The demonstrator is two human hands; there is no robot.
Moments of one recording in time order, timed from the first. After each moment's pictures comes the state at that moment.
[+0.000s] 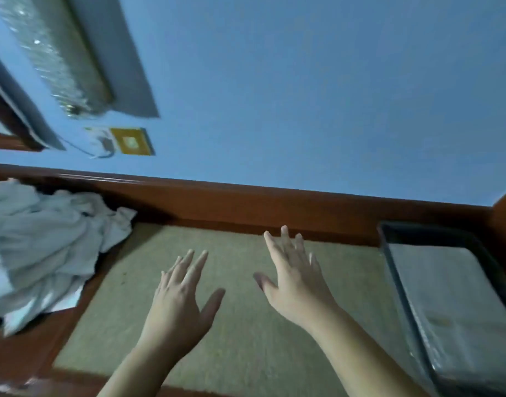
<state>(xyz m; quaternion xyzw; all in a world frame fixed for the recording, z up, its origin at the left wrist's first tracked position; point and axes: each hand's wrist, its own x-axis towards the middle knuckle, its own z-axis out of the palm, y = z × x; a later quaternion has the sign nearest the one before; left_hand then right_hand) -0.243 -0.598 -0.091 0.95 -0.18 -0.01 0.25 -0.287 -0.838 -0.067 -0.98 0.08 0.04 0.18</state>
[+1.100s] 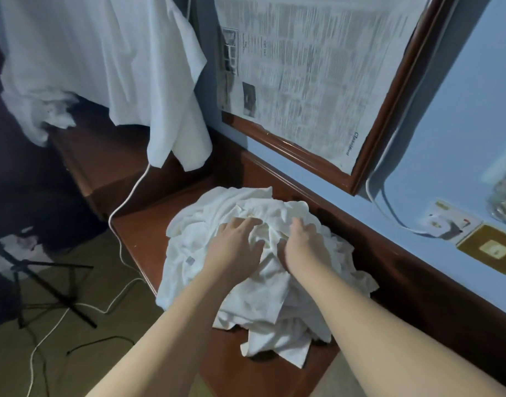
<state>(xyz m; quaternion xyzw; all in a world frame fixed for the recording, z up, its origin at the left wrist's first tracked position) 0.030 -0.057 -0.042 0.95 0.11 0.07 0.28 0.100 -0.206 -0.037 -0.98 -0.07 0.09 0.16</state>
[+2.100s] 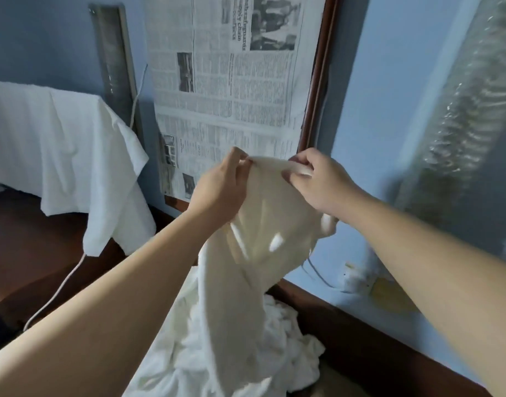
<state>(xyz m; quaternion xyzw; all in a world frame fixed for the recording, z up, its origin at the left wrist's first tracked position) 0.142 -0.104 0.213 0.88 -0.07 0.32 0.34 0.153 -0.316 0.257 -0.89 -0.18 -0.15 0.38</state>
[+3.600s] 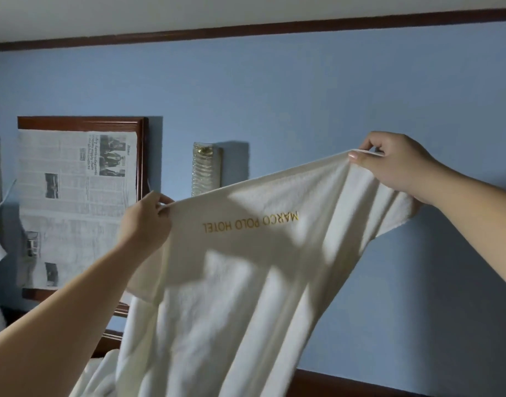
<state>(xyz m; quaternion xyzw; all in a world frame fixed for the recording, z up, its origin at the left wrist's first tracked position) -0.098 -0.360 0.364 0.81 -0.11 0.40 0.41 -0.293 -0.765 0.503 -0.88 -0.01 -0.44 0.20</state>
